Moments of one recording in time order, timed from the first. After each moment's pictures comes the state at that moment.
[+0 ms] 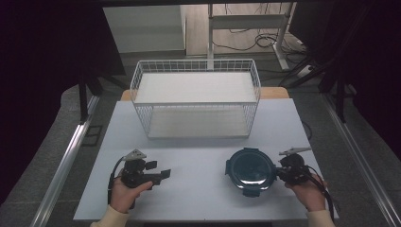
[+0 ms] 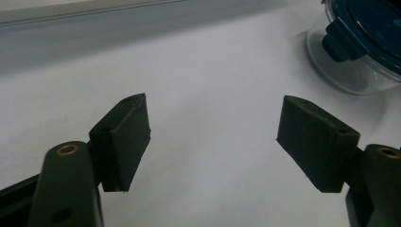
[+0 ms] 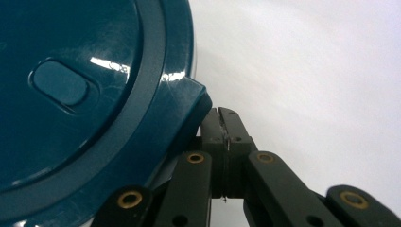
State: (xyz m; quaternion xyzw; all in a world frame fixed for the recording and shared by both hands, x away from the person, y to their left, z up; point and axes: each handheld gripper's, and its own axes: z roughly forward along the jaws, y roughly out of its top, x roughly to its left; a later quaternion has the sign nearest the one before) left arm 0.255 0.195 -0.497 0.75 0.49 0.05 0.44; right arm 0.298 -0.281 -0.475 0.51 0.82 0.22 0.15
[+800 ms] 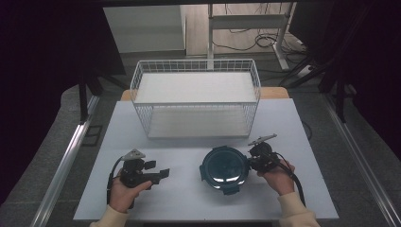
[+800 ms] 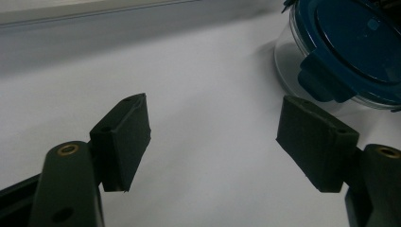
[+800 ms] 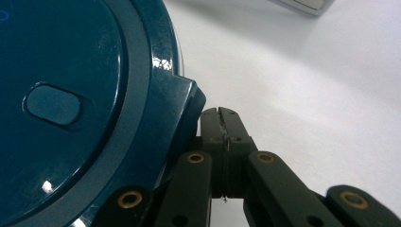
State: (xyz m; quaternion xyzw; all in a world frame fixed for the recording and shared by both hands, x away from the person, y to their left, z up) left arm 0.256 0.197 -0.498 0.75 0.49 0.05 0.44; right arm 0.328 -0.204 -0.474 0.45 0.85 0.23 0.13
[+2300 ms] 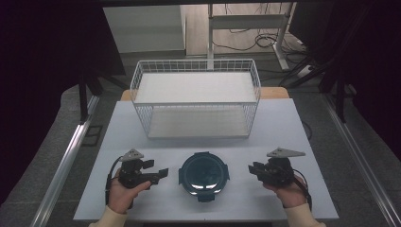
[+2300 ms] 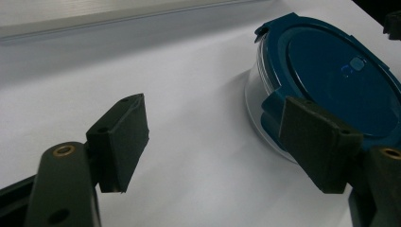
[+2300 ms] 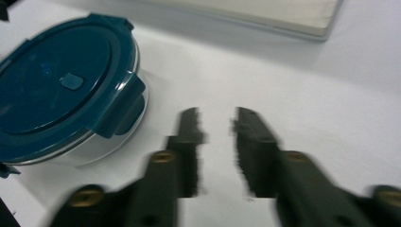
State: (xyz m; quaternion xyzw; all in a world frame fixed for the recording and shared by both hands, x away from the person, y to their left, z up) left arm 0.251 0.199 -0.492 0.75 0.49 0.07 0.44; right arm 0.280 -0.240 -0.467 0.45 0.80 0.39 0.11
